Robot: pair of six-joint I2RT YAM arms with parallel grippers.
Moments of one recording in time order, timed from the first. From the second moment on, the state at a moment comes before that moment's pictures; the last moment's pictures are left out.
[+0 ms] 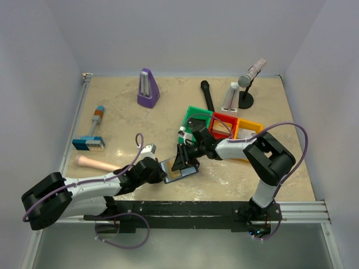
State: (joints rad) left arm -0.95 1.12 0.28 0.09 -0.21 -0.99; right arm 0.72 1.77 0.81 0.13 -0.75 0.68
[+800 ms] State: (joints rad) left arm -0.95 1.12 0.28 0.09 -0.22 -1.01; right arm 0.69 1.72 0.78 0.12 -0.75 0.67
